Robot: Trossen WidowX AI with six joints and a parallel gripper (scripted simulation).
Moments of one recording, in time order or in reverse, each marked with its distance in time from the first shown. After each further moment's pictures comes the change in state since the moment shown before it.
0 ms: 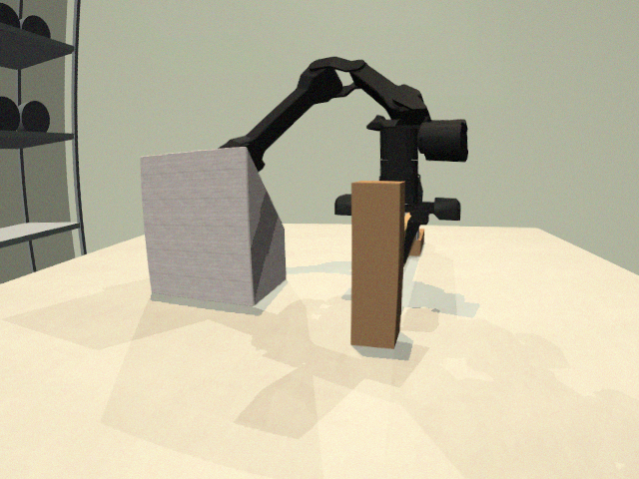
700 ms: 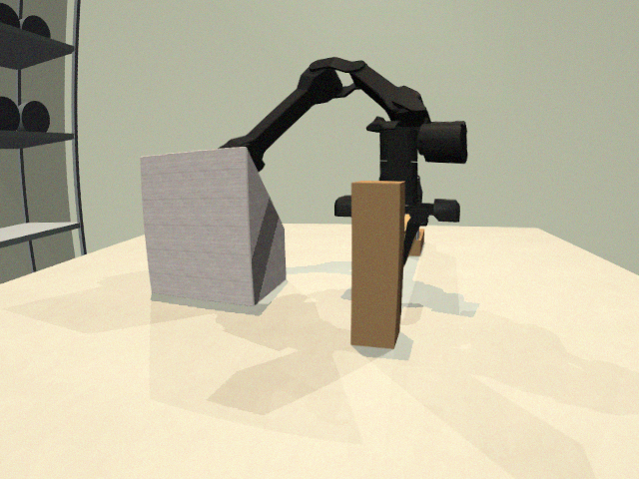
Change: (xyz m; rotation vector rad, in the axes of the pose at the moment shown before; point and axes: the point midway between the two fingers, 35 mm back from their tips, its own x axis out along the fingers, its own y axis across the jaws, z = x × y) arm 0.002 0.001 0.001 0.001 -0.003 0.000
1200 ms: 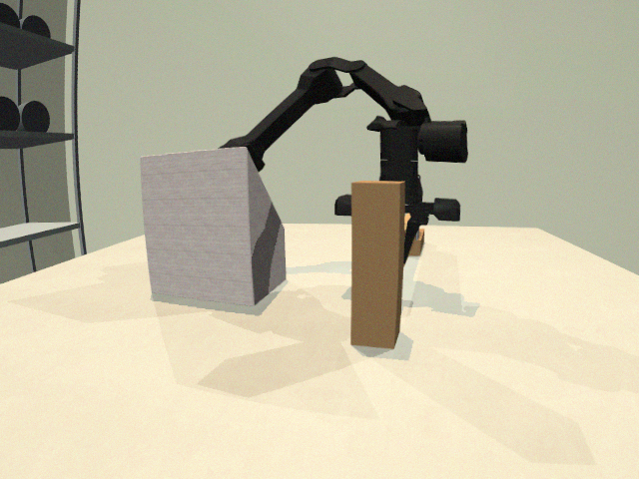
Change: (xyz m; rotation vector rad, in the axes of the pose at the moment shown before) arm -0.001 0.000 0.001 0.001 0.000 0.001
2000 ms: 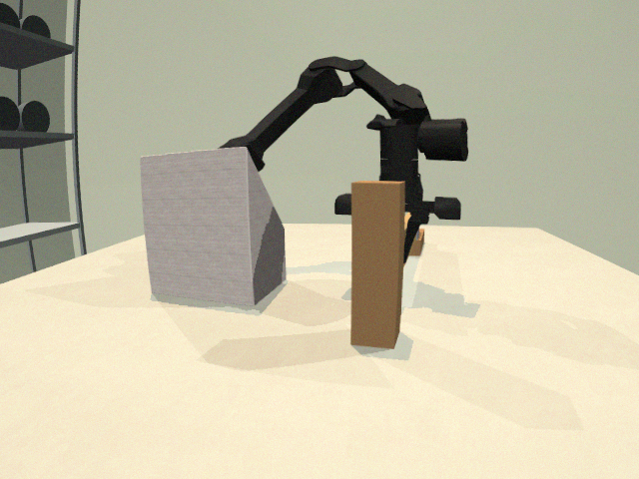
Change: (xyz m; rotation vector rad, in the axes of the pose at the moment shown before) arm -0.002 -0.001 -0.003 -0.002 0.002 -0.003
